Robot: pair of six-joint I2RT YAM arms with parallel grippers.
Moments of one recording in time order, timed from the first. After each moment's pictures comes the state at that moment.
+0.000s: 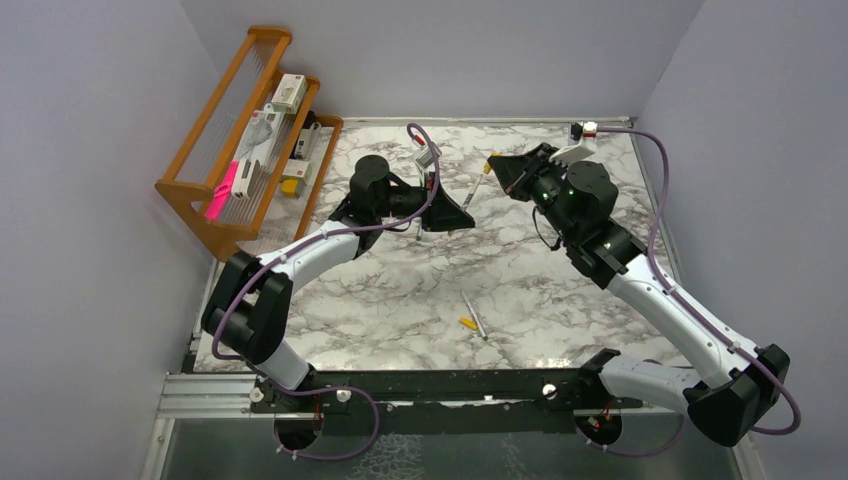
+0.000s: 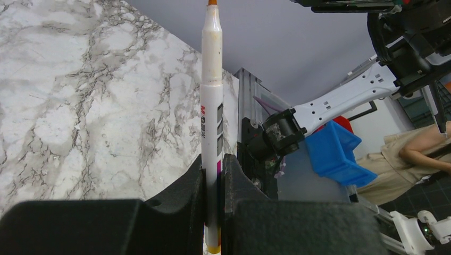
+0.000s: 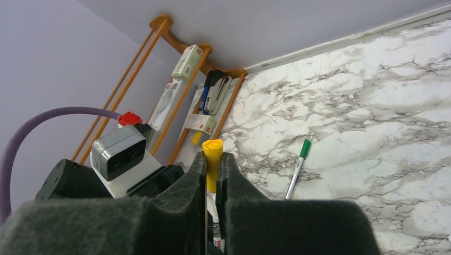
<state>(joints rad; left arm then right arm) -0.55 1.57 1.01 0.55 1.00 -0.66 0.60 1.09 1.05 0.01 0.21 0.69</state>
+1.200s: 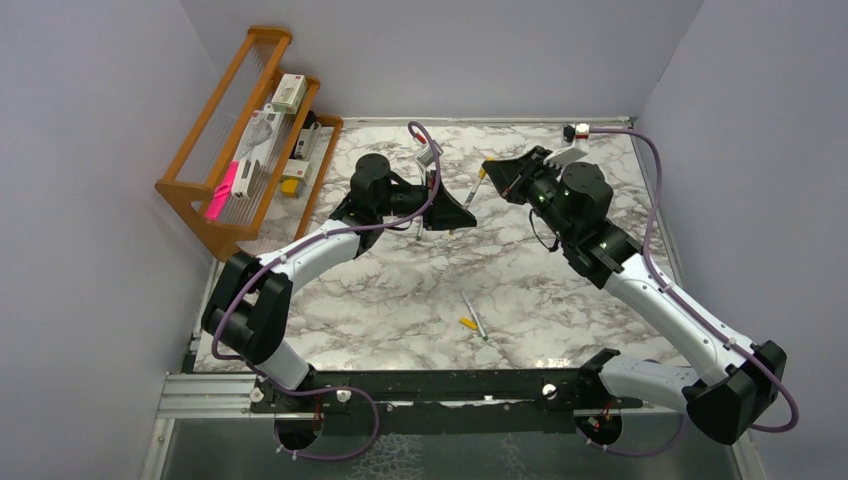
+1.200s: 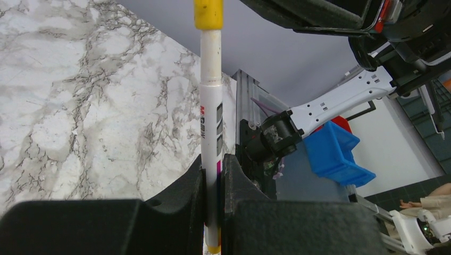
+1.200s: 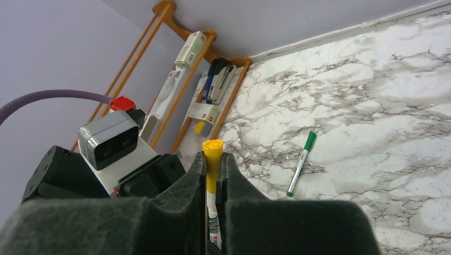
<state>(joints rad) -0.55 1.57 1.02 0.56 1.00 -0.67 0.60 1.11 1.04 0.03 0.15 0.69</state>
